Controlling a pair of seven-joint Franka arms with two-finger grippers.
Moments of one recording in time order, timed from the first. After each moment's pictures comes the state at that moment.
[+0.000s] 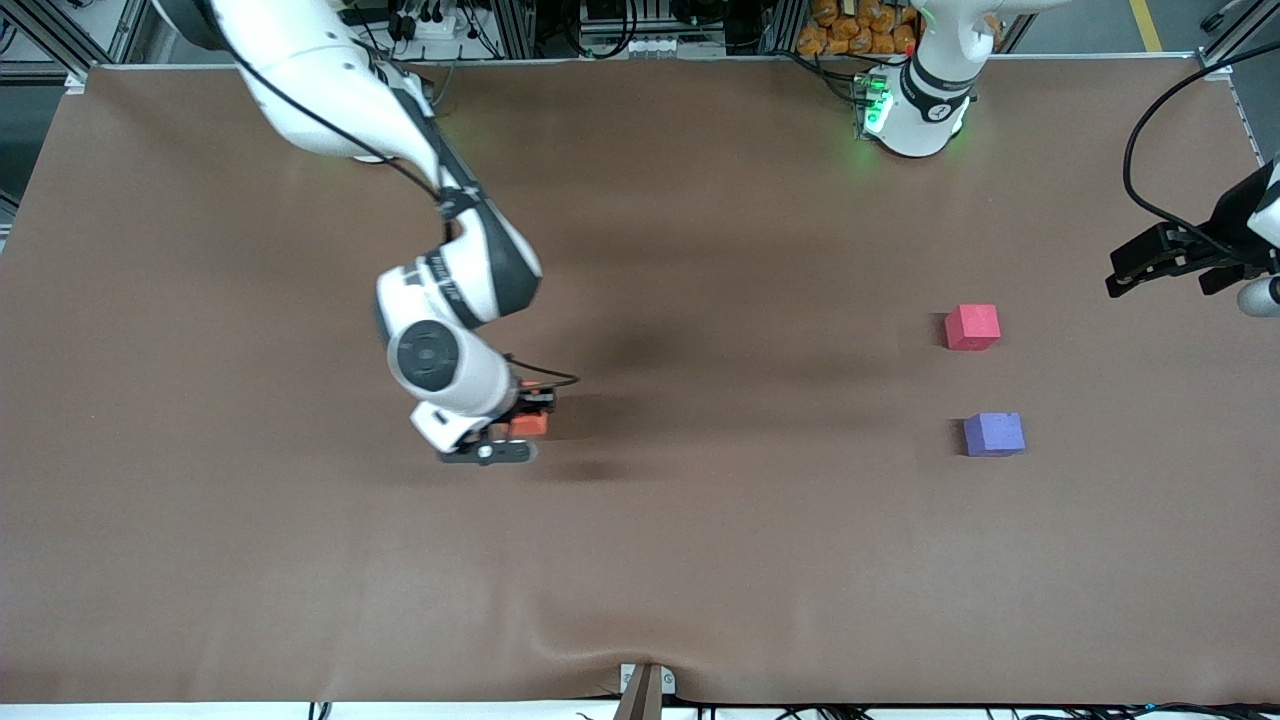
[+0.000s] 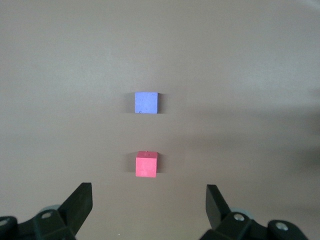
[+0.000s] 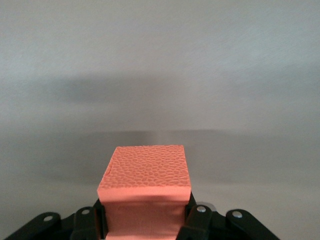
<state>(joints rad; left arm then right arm) 0.00 0.06 -0.03 -1.49 0.00 1.57 -0.05 0.54 0.69 -0.03 -1.47 0.16 2.09 0.45</state>
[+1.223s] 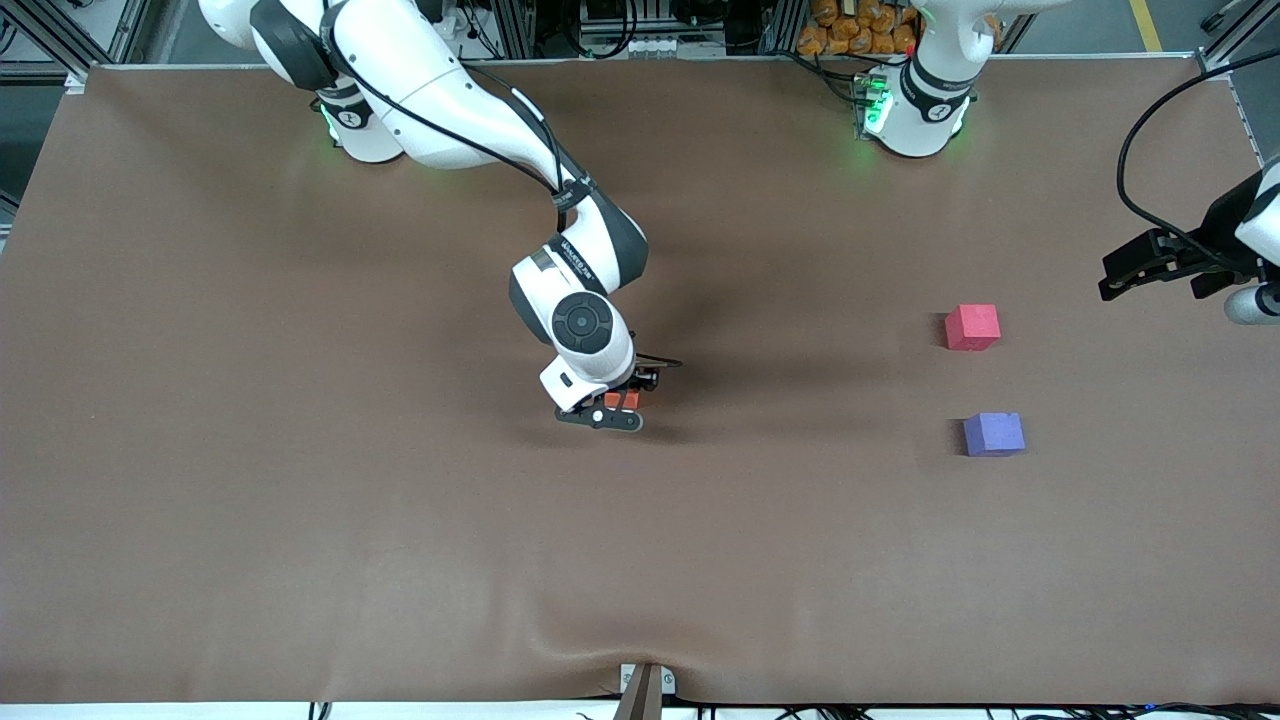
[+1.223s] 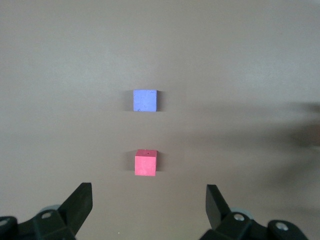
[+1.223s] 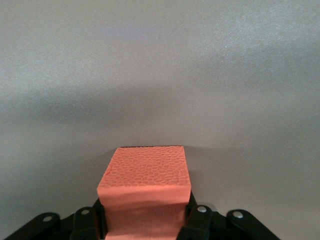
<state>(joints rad) -0.01 0.07 -0.03 -1.49 0.00 1.57 -0.05 0.72 0.86 -0.03 -1.35 0.17 2.17 0.74</state>
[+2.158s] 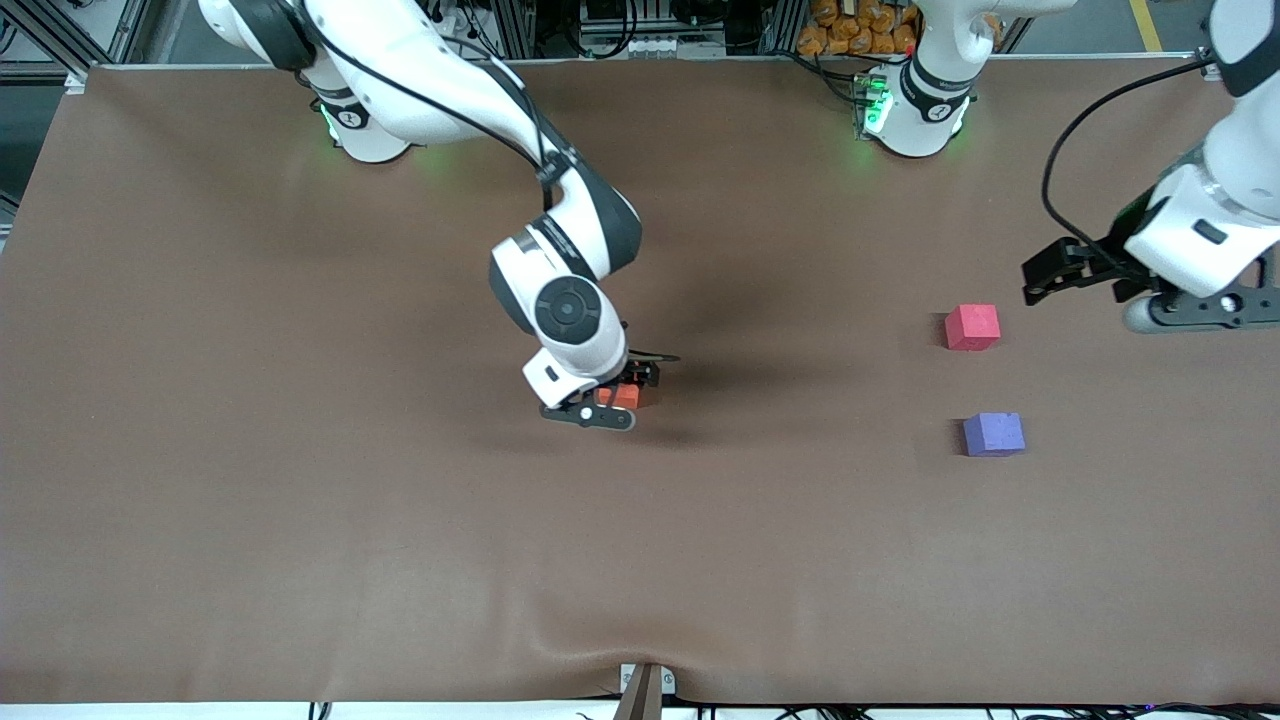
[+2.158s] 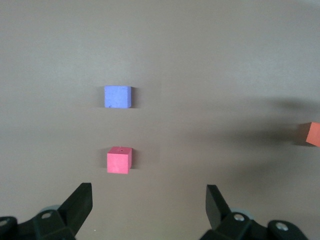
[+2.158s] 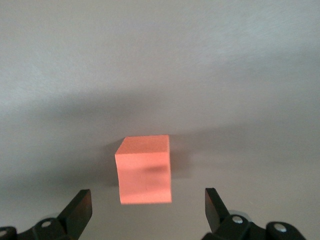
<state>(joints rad) -0.14 0.10 -0.04 -1.48 0.00 1.57 -0.20 0.69 0.73 -0.06 -1.29 0.17 1.97 0.74</state>
